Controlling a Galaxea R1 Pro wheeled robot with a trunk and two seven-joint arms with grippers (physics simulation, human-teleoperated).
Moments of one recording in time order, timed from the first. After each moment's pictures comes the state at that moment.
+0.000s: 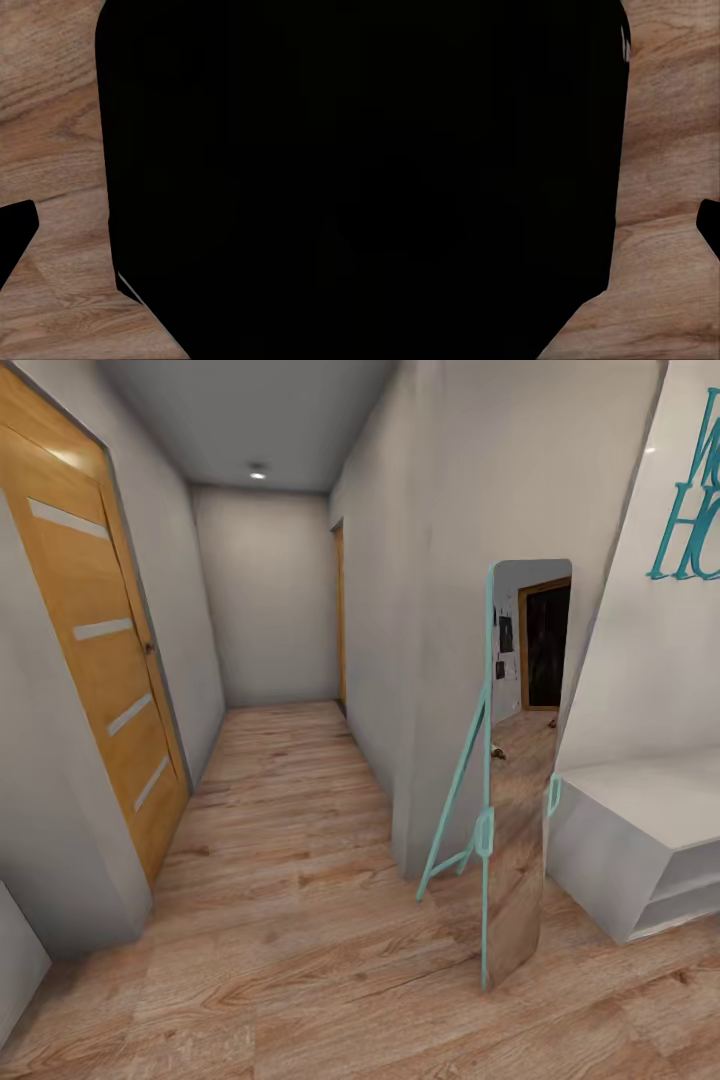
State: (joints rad) left arm 0.00 0.00 0.00 0.00 0.00 0.00 0.00; right arm 0.00 0.00 0.00 0.00 0.00 0.00 0.00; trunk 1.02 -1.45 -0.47
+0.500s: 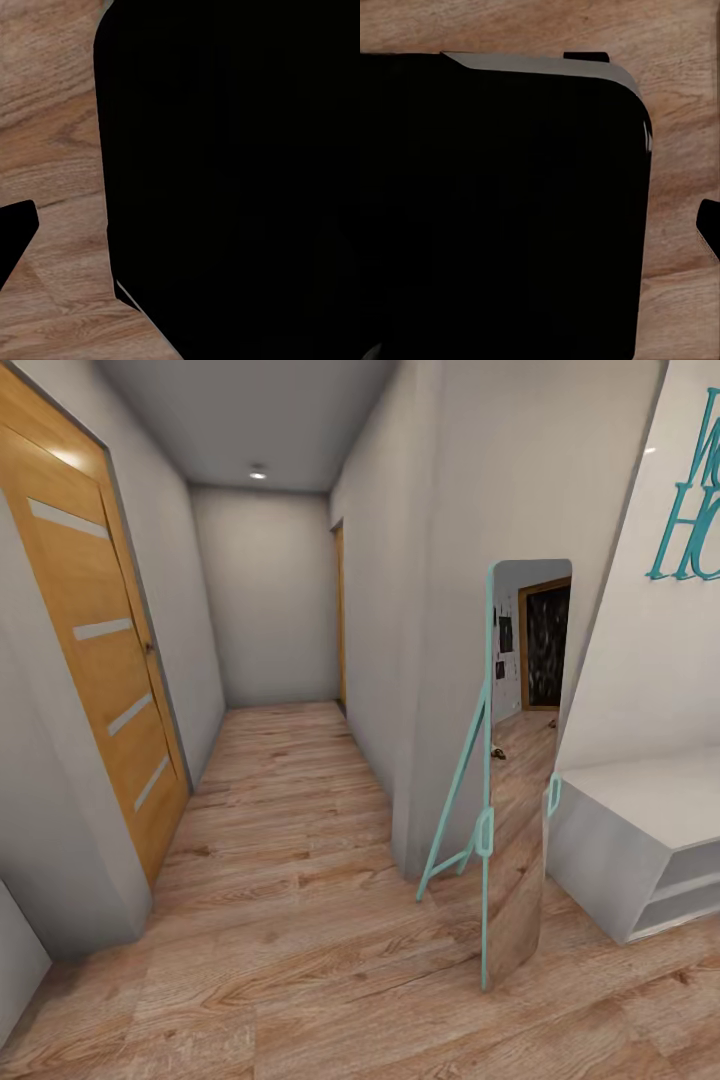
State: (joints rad) left arm 0.00 0.00 0.00 -0.01 0.00 0.00 0.00; right arm 0.00 0.03 0.00 -0.07 0.00 -0.06 0.00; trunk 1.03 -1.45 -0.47
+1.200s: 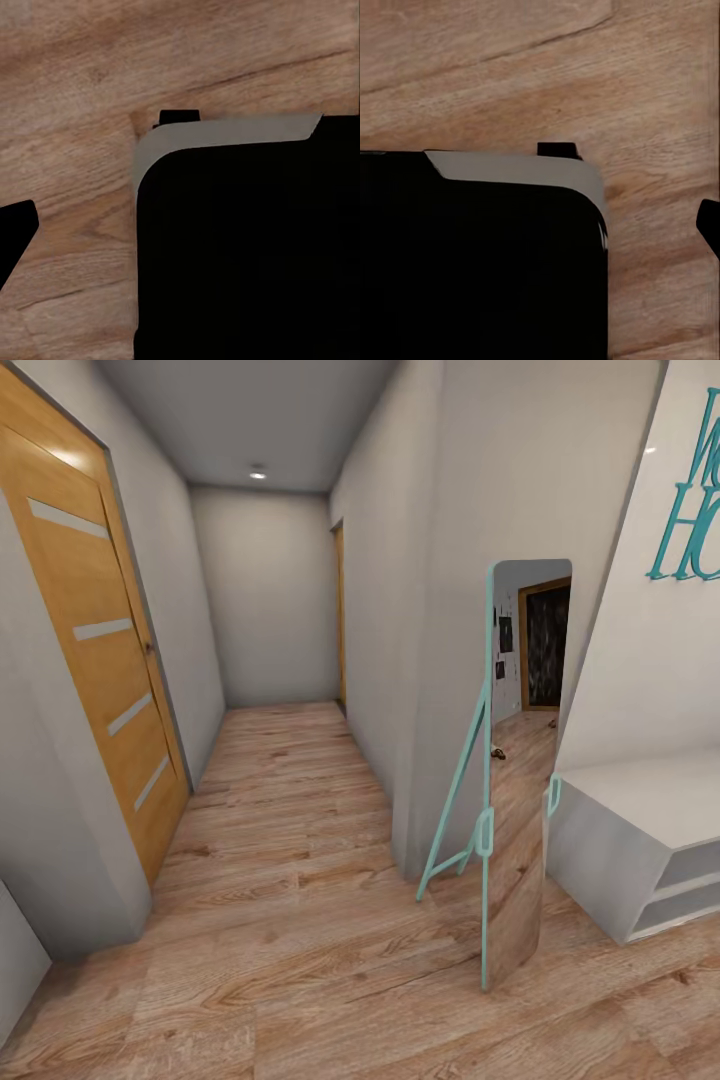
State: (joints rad) left arm -0.01 0.02 0.00 -0.11 0.00 -0.11 0.00; right arm 0.00 0.00 0.00 -0.15 0.00 -0.15 -0.01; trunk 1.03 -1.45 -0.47
